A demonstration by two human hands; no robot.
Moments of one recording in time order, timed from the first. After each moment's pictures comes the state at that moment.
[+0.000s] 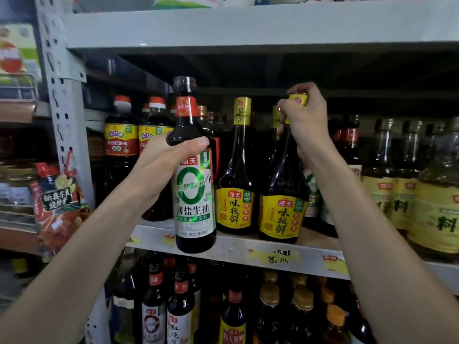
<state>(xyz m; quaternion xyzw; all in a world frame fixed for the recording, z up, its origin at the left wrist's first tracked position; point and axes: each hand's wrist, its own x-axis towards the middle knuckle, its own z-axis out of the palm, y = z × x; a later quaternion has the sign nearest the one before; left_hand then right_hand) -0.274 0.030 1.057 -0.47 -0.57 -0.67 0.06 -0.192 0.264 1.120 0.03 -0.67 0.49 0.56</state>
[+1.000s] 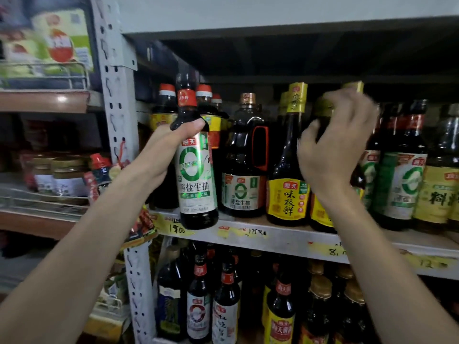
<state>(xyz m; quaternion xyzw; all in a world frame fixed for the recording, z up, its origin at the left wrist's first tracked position) -0.363 -0.034 1.057 -0.41 -0.61 -0.67 0.03 -0.219 0.185 1.050 -0.10 -0.65 -0.02 0.76</state>
